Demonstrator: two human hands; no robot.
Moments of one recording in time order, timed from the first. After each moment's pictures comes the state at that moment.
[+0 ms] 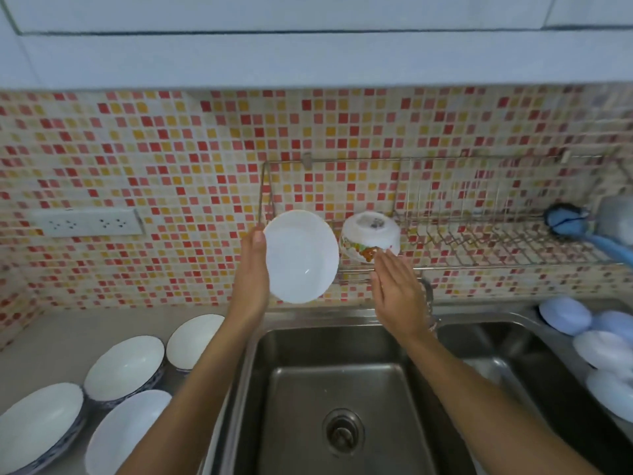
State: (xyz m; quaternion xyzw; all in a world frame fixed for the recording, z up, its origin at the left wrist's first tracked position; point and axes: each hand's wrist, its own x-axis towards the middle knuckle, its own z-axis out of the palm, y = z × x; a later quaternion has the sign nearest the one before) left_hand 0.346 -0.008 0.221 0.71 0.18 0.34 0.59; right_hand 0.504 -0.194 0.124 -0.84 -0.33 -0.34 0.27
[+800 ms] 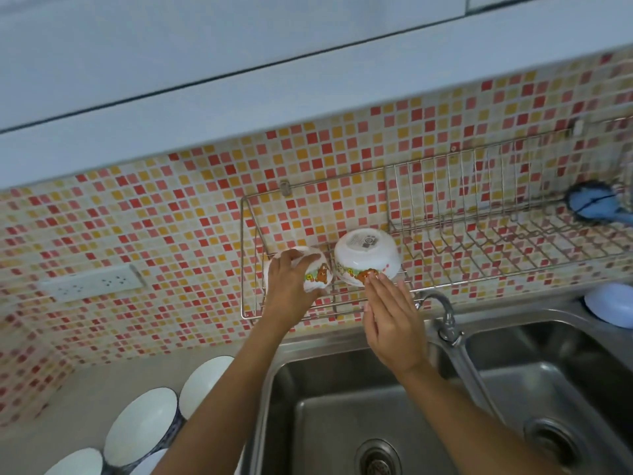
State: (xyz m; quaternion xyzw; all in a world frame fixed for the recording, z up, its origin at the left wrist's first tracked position) left_hand 0.463 0.000 0.201 0.96 0.12 0.23 0.11; right_hand 0.519 -0.180 0.103 -0.77 -0.34 -0.45 0.32
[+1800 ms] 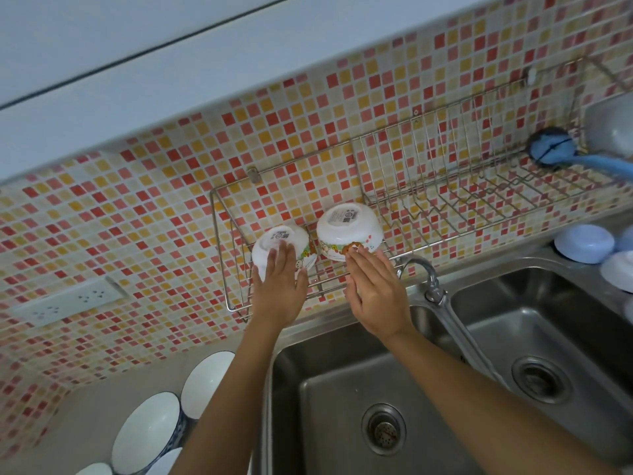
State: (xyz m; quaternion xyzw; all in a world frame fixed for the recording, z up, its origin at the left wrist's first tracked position) left_hand 0.455 -0.006 0.176 0.98 0.14 0.12 0.03; right_hand 0.513 -0.178 0.110 -0.77 -0.31 -0.45 0.32
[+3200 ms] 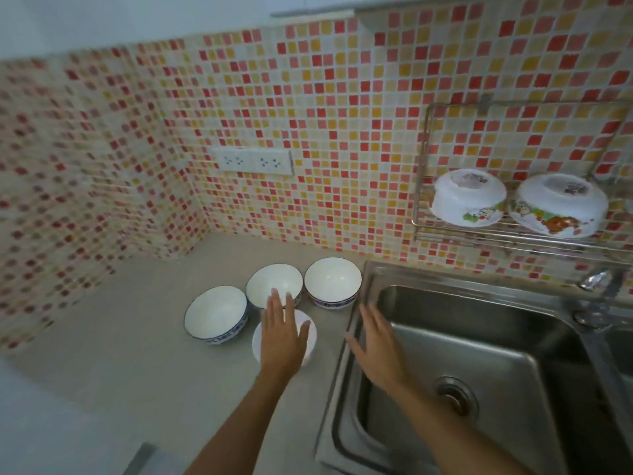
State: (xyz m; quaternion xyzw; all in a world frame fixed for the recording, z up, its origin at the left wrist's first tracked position) left_hand 0.157 0.120 0.015 0.89 0.41 0.14 0.11; right_hand 0.294 -0.026 0.006 -0.85 -0.42 0.13 0.30
